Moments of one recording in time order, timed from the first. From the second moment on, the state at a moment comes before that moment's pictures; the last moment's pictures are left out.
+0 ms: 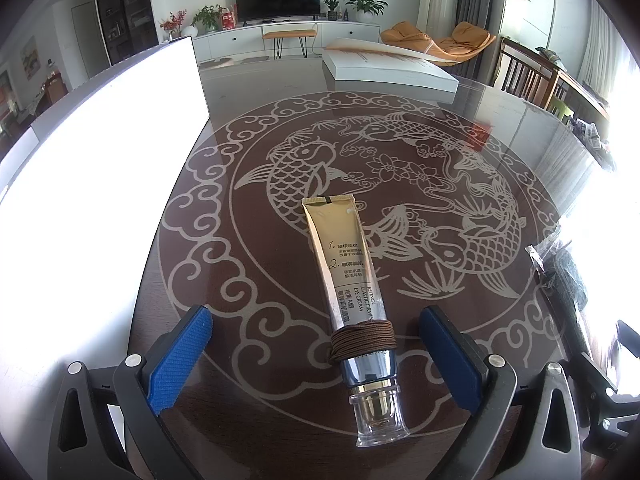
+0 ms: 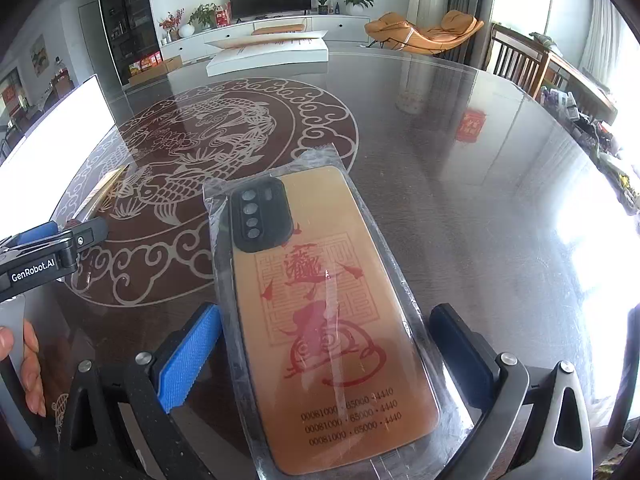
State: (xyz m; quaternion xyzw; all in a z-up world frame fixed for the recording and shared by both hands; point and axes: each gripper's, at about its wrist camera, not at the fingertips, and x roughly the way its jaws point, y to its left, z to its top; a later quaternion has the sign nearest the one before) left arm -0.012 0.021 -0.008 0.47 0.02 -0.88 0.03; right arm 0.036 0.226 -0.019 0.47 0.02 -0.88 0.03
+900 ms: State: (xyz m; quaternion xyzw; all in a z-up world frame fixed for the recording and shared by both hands) left arm -0.011 0.021 -0.008 0.47 0.02 -0.88 0.03; right arm 0.034 0.226 -0.020 0.47 0.02 -0.88 0.03
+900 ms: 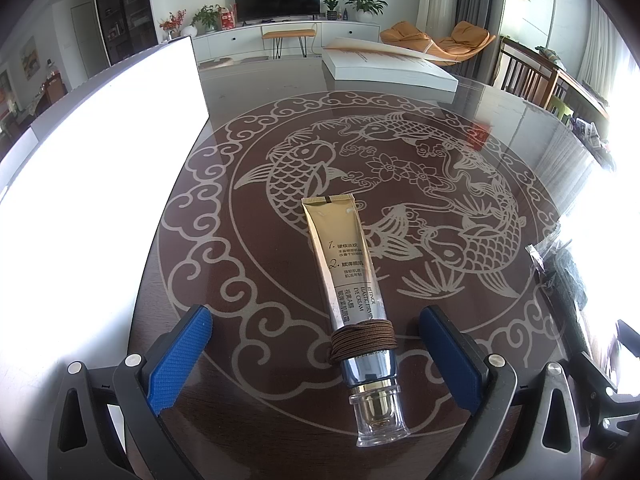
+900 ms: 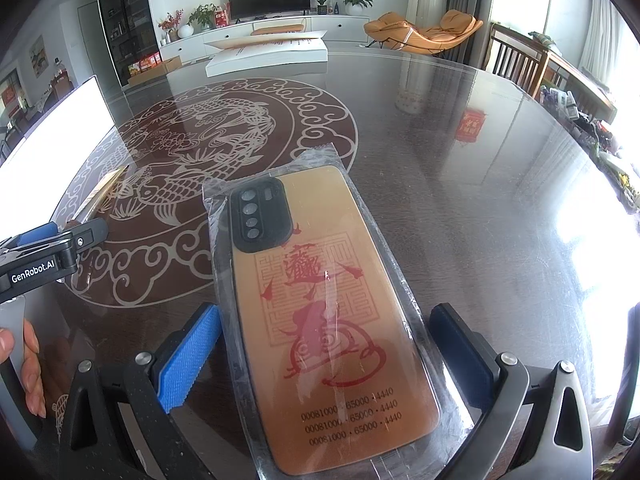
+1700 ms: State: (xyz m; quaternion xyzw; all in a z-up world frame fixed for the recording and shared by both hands) left arm 0.003 0.024 -0.006 0.49 0.02 -0.87 0.02; right arm 0.034 0.224 -0.021 0.47 0.02 -0.88 0.03
